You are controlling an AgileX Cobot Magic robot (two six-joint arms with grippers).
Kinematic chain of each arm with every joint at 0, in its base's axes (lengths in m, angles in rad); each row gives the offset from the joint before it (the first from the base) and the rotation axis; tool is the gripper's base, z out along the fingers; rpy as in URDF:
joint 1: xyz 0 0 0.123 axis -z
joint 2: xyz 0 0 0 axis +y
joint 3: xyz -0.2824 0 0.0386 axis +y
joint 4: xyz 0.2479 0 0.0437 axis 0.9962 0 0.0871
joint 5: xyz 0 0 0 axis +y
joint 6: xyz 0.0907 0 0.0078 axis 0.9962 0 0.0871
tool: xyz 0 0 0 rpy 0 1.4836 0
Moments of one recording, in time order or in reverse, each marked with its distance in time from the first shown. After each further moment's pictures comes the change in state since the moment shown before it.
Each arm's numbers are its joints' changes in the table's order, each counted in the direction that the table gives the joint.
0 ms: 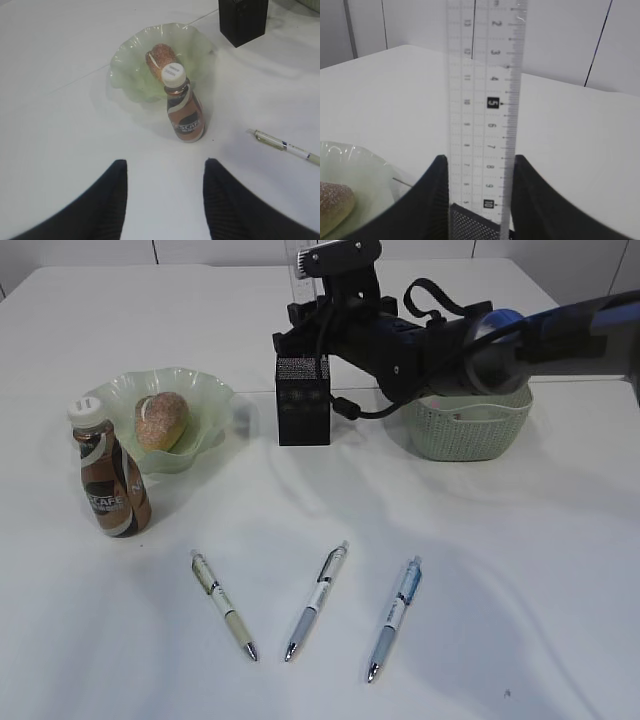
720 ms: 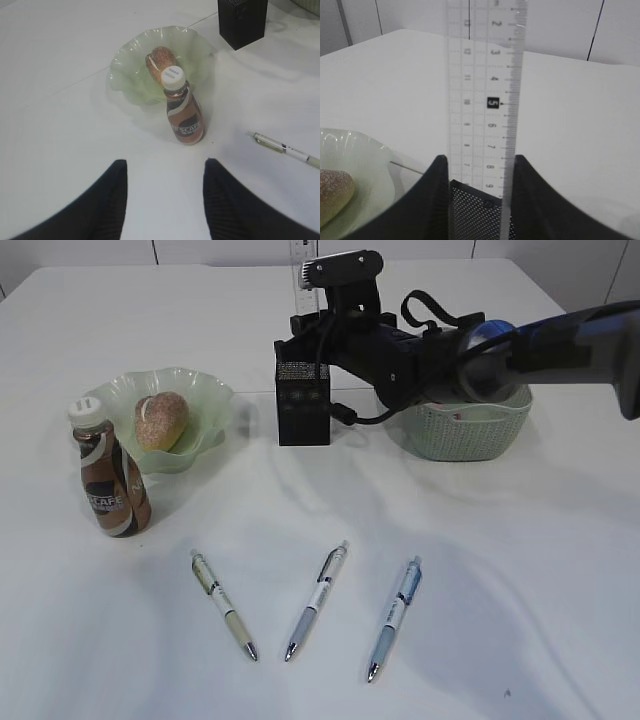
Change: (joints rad) left arm 0.000 0.000 0.000 0.000 -0.009 0.000; right arm 0.005 0.055 -0.024 0.035 0.027 0.030
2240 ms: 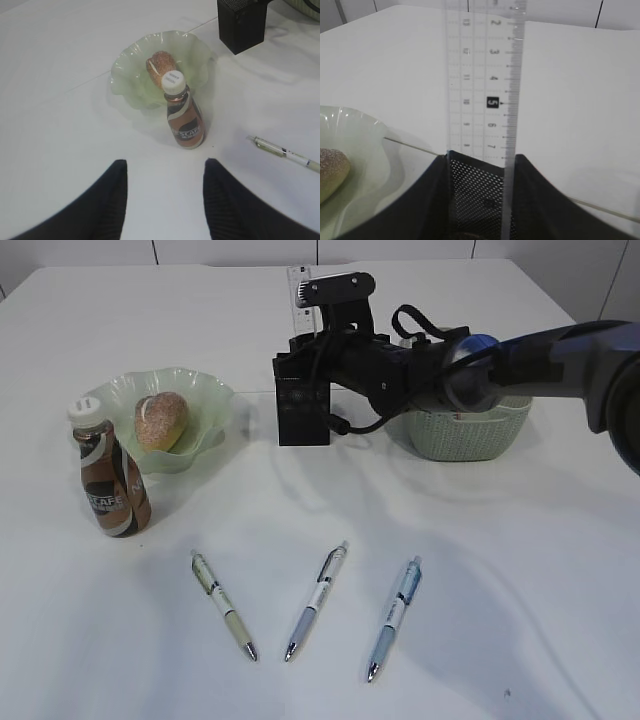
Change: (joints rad) left arm 0.000 0.000 0.000 0.000 -0.014 0.000; right arm 0.002 0.077 -0.082 0.007 0.080 0.036
